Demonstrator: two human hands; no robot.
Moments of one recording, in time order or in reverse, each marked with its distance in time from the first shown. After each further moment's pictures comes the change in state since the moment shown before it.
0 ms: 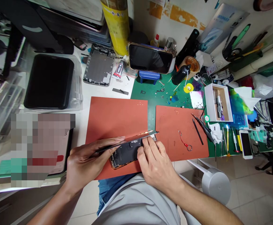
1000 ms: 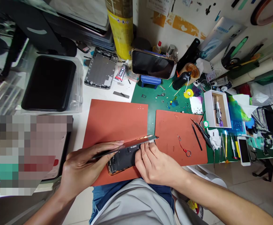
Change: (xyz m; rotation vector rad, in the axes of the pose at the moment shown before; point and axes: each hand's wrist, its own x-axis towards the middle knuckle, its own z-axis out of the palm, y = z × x) left_hand 0.001 -0.002 0.001 0.040 0.007 0.022; right_hand 0.022 0.039 -0.014 -0.219 0.054 -0.489
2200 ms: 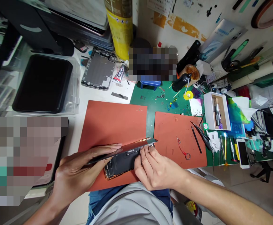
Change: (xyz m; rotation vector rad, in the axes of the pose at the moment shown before) left_hand -0.001 0.000 -0.003 0.017 -0.023 0.038; right_hand -0.007 0.006 0.008 0.036 0.112 -0.056
